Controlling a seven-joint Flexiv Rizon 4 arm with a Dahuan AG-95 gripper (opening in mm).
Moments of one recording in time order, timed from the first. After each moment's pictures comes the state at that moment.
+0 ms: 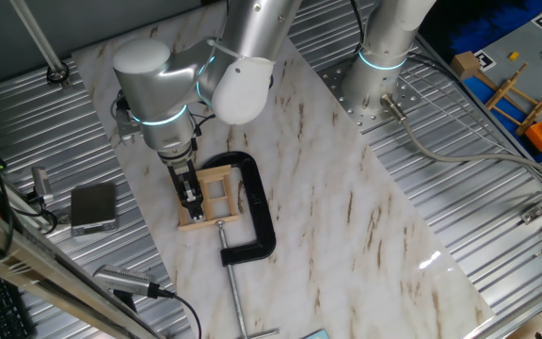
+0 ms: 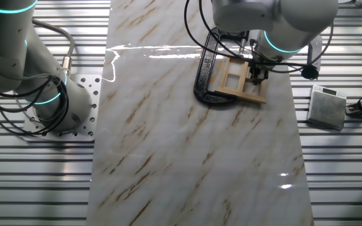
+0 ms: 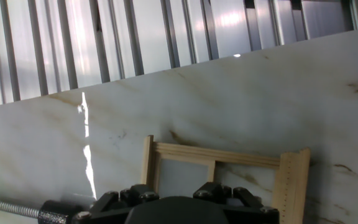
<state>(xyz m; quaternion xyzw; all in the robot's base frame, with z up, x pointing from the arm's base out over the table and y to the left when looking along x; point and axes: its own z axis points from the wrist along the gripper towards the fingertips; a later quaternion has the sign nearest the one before) 0.591 0.123 0.025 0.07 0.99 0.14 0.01</state>
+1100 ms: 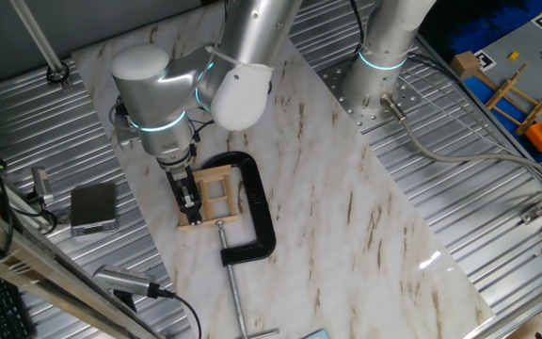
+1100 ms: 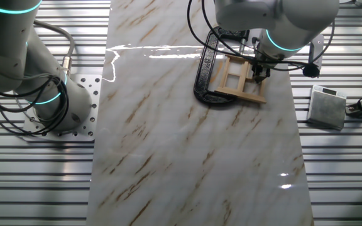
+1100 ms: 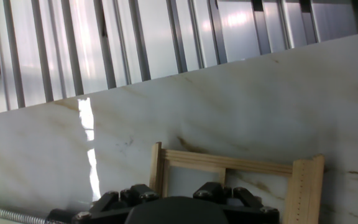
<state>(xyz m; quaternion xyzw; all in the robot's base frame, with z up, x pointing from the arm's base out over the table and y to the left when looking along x) 0.597 0.131 0.023 0.07 0.99 0.15 0.01</state>
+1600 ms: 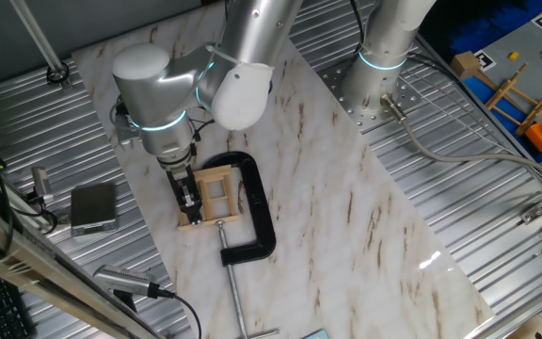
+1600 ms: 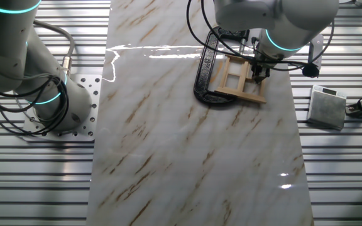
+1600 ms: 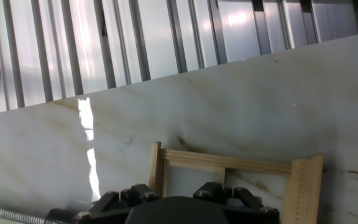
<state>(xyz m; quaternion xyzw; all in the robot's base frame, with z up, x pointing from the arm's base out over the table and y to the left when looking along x) 0.597 0.130 0.022 0.07 0.99 0.14 0.01</state>
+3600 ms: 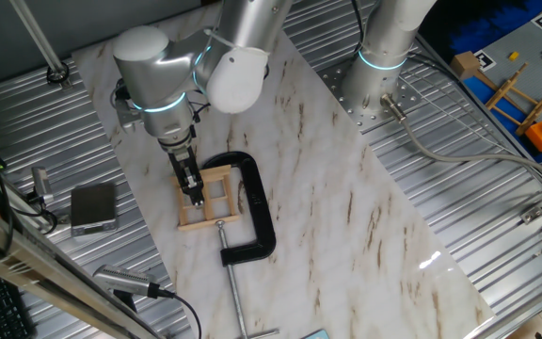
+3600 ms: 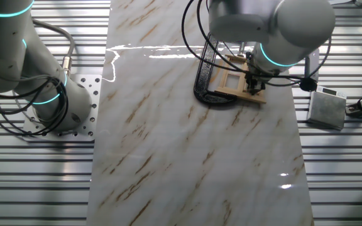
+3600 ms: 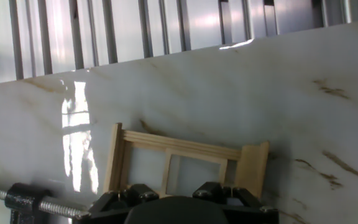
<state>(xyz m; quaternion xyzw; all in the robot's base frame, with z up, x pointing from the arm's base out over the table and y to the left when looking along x) 0.574 0.088 0.021 0.04 0.99 0.14 0.00</state>
